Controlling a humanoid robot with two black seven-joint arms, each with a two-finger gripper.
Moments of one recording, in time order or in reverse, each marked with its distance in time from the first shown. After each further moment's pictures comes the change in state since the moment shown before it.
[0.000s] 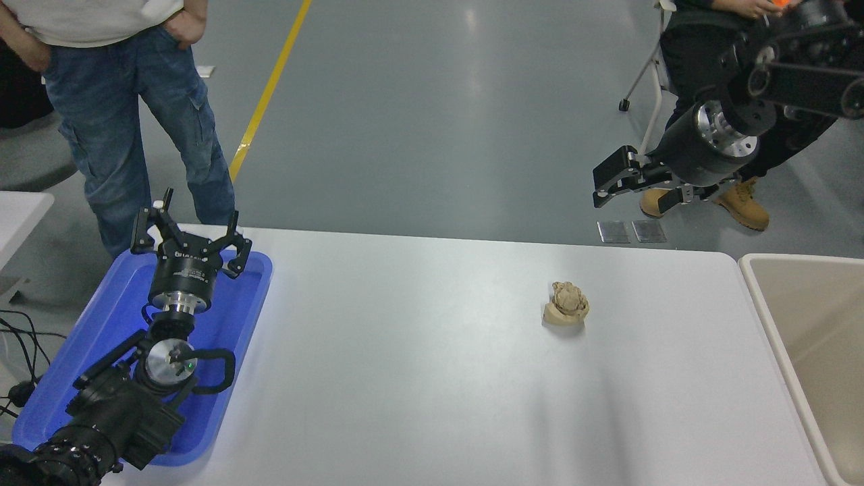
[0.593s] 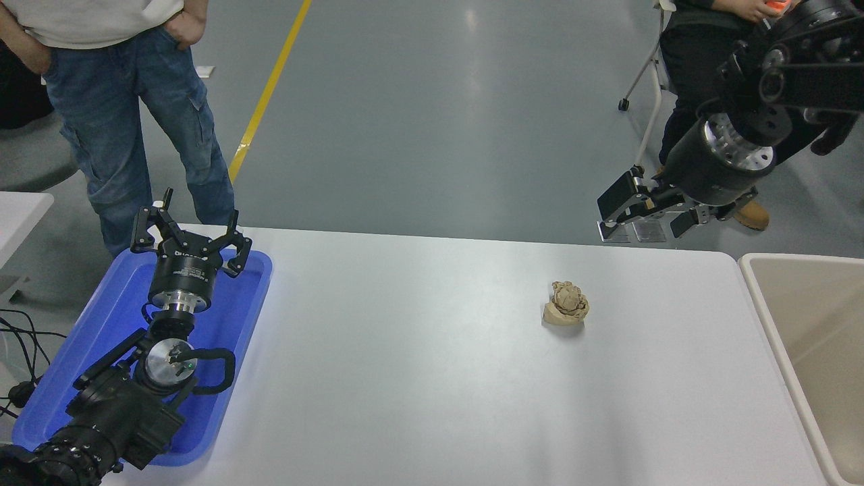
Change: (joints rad) left arm 0.000 0.000 0.000 0.000 0.000 0.000 0.000; right arm 0.350 -0.037 -0.161 0.358 0.002 0.154 -0.001
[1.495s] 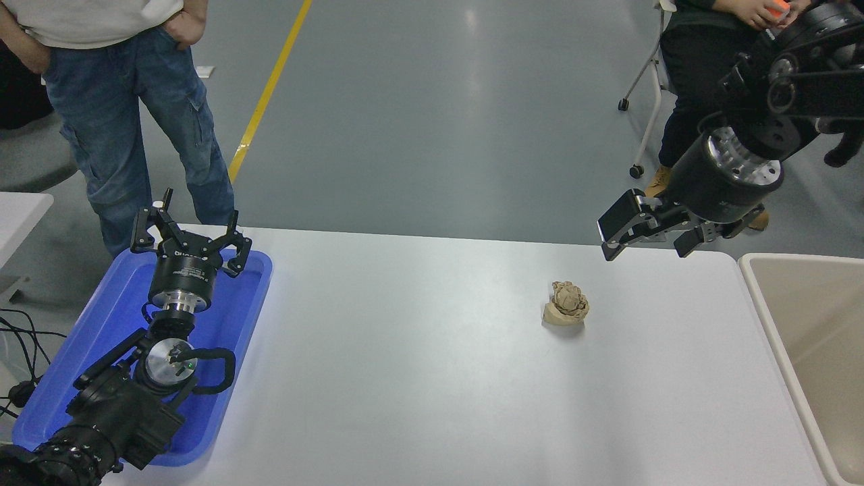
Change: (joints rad) left arm 0.000 0.000 0.000 0.000 0.000 0.001 -0.001; right arm 0.090 -0.003 -0.039 0.150 0.000 0.000 -0.002
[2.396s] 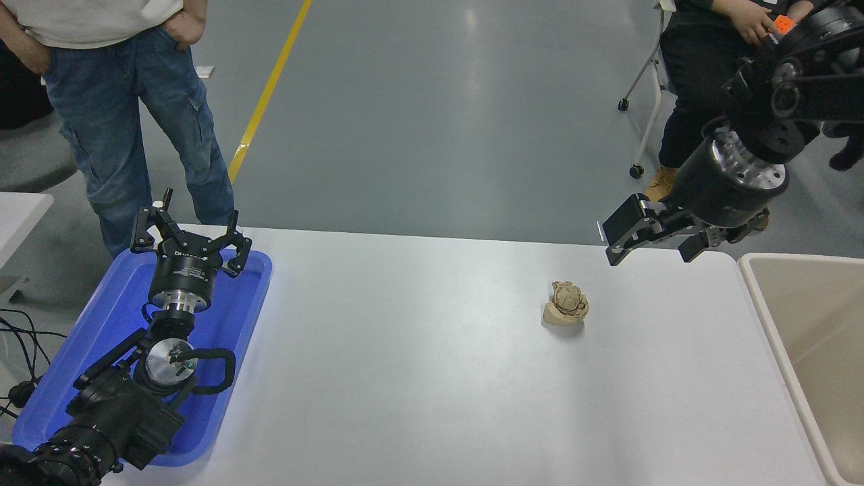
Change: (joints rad) left arm 0.000 0.000 0.000 0.000 0.000 -0.001 0.000; right arm 0.017 -0.010 -0.012 0.040 -0.001 0.000 0.000
